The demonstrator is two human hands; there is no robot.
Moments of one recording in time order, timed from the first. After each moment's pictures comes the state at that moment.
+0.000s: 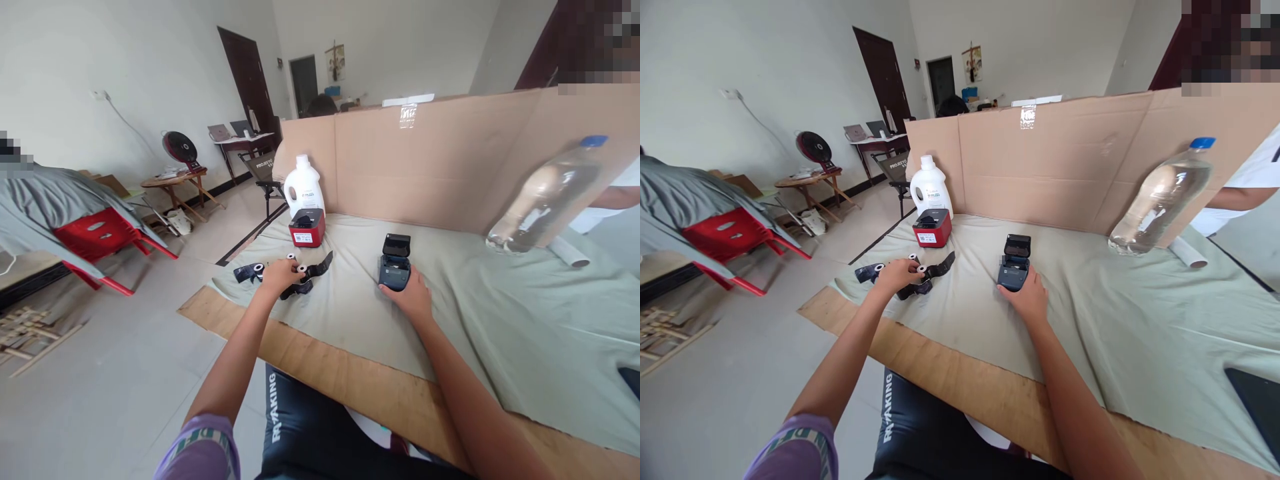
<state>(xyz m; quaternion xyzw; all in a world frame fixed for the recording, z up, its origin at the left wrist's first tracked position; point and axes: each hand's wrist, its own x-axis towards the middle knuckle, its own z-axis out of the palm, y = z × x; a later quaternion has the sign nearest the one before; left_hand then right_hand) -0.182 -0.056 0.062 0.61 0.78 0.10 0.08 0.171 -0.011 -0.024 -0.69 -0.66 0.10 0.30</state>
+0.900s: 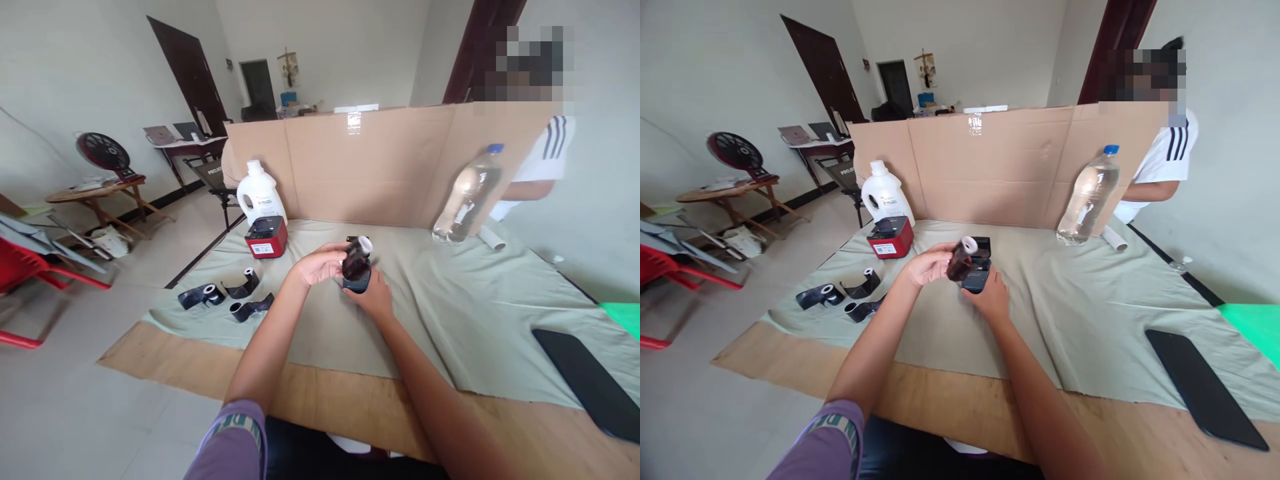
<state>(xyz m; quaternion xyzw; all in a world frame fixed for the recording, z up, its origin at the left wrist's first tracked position) -0.012 0.012 0.099 0.49 0.26 0.38 0.74 0.169 -0.013 -0.026 -0.67 -0.67 0.09 0.31</state>
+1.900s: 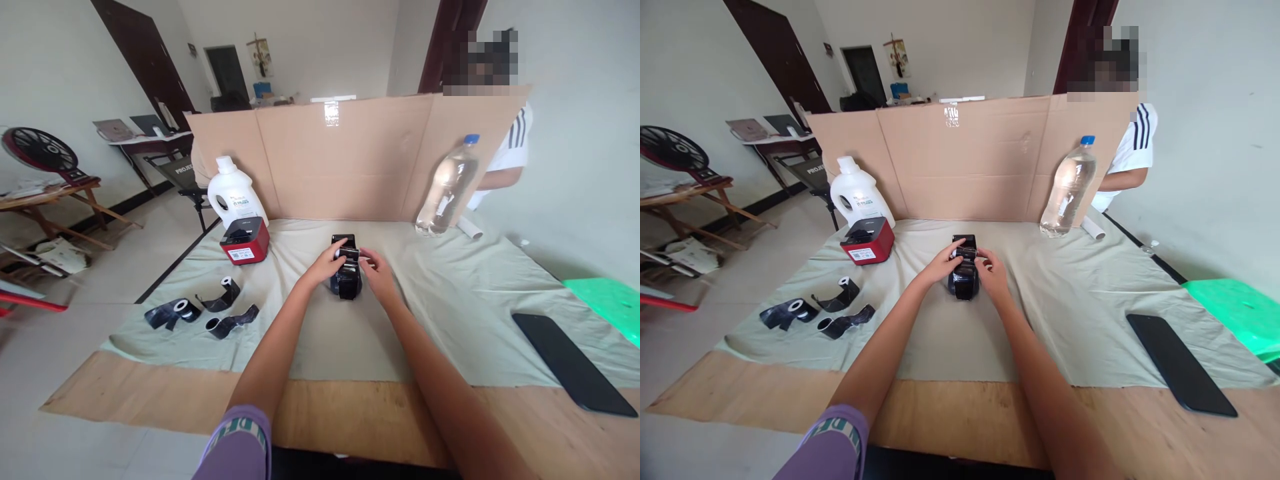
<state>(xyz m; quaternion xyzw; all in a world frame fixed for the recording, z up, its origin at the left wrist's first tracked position) 0.031 0.075 0.021 0.75 0.38 0.38 0.38 0.204 0.018 0.006 -0.55 -0.60 0.27 0.52</state>
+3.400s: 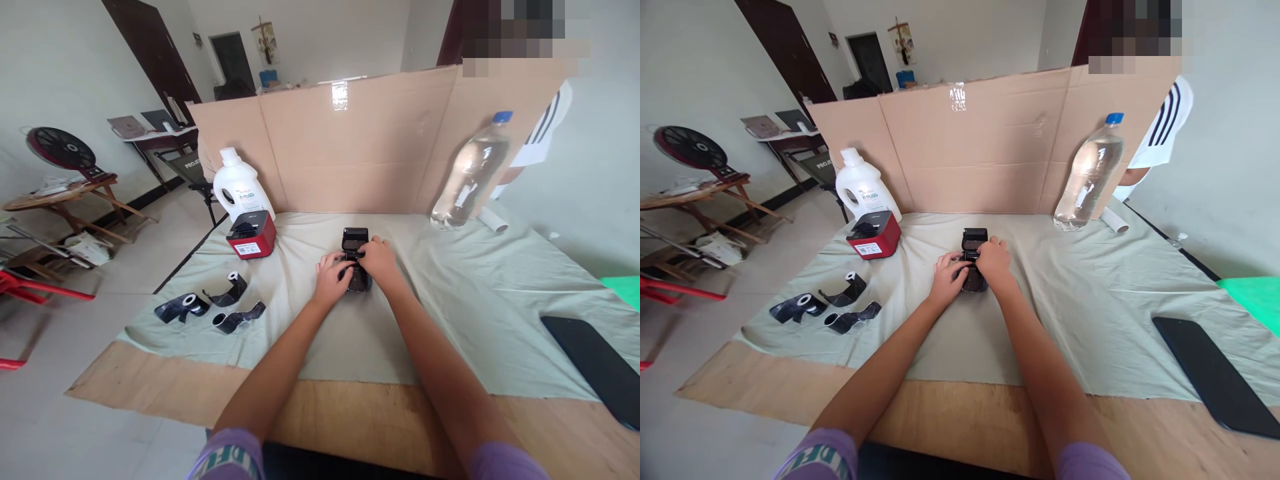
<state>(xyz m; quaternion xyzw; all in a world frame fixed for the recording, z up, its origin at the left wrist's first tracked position) 0.029 0.017 -0.013 0.76 0.52 0.38 0.13 0.187 0.057 0.031 -0.68 -0.70 0.09 0.20</state>
